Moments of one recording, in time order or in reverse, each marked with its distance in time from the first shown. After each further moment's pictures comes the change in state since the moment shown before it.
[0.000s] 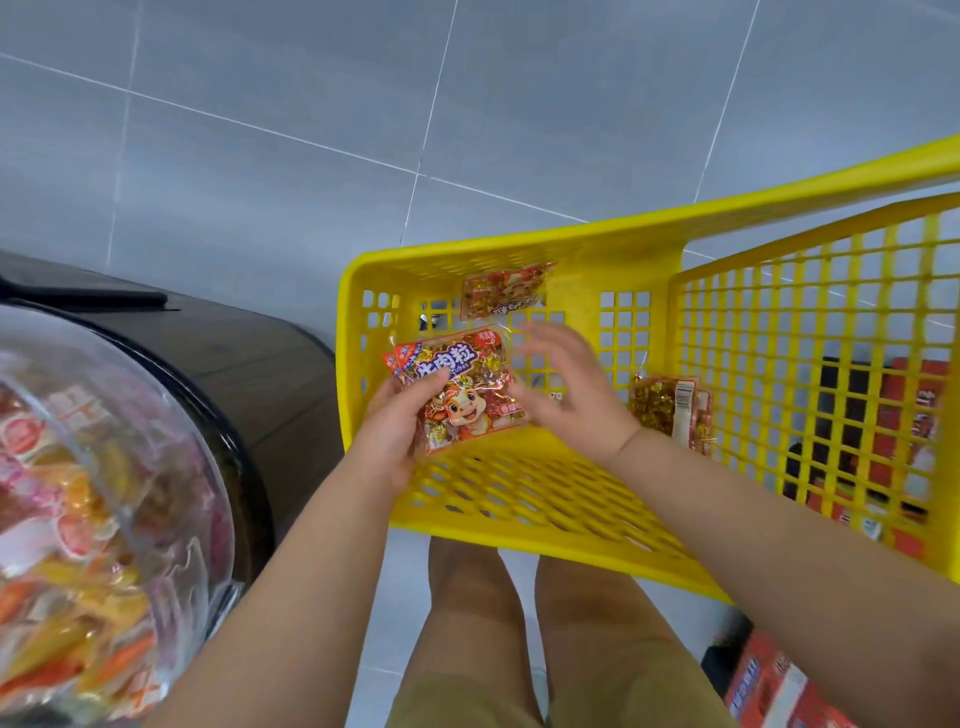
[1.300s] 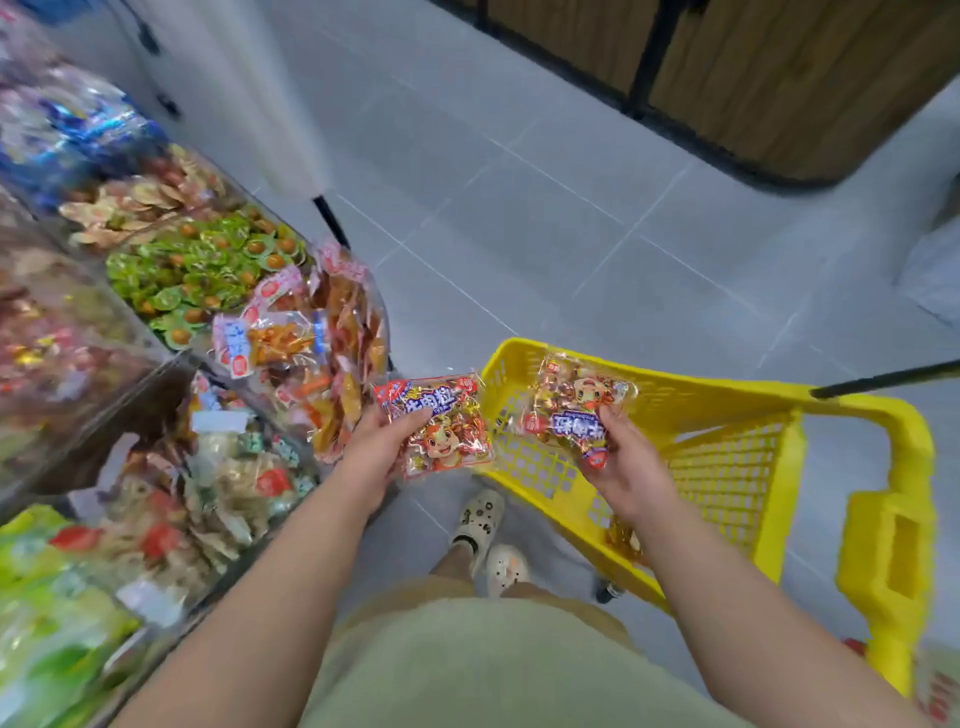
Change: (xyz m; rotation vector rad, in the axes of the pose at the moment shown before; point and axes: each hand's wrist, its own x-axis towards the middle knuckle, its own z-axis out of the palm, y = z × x) left_hand -0.280 -0.018 -0.066 -0.176 0.172 0.479; right_hand -0.098 -0.190 -0.088 0.998 -0.051 0.589
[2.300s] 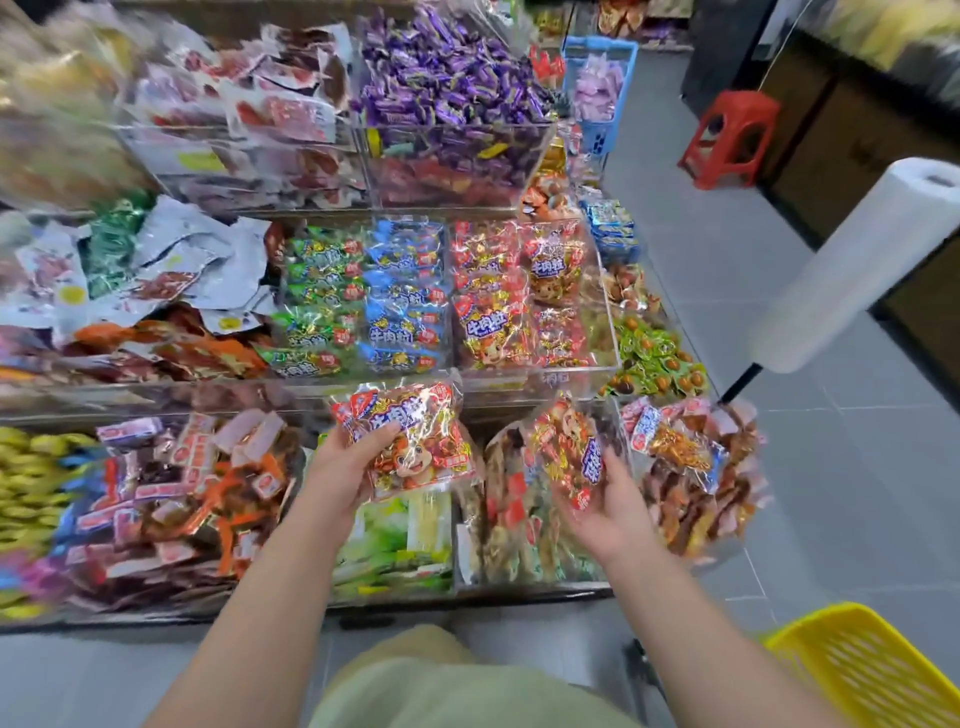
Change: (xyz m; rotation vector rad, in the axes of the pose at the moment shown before) left_hand -0.174 -0.034 -0.418 -0.607 0.619 0.447; right_hand -0.125 0.243 0.373 -0.210 -0.428 0.392
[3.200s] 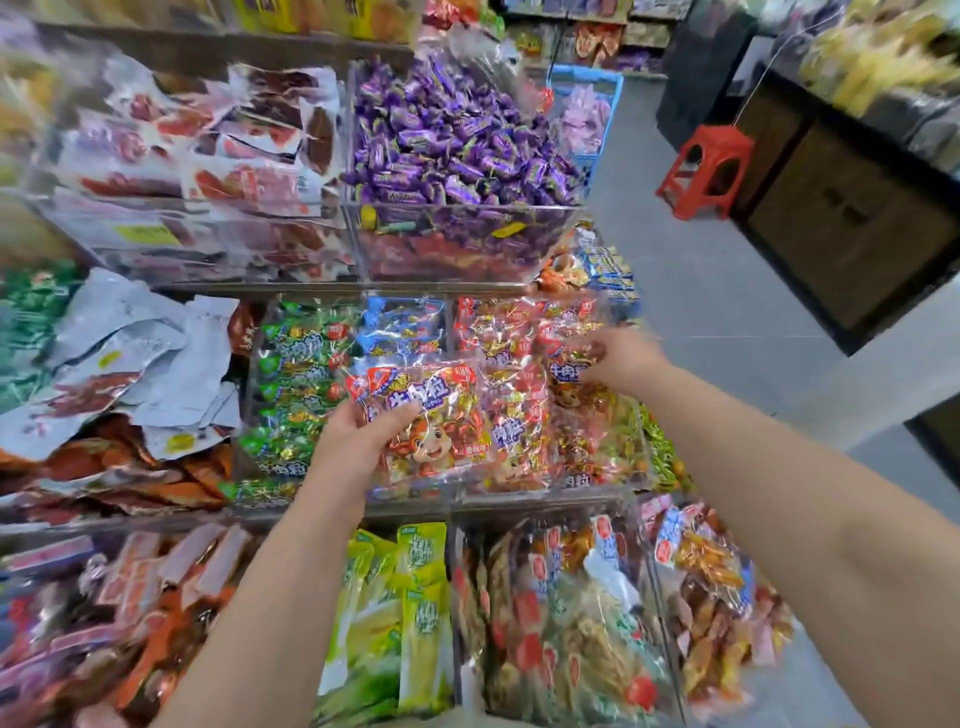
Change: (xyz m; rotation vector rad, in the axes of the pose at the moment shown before) left_hand 0.127 0.105 0.049 0.087 -0.070 0.050; right_hand 0.168 -0.172 0.206 -2.209 0.139 -0.829
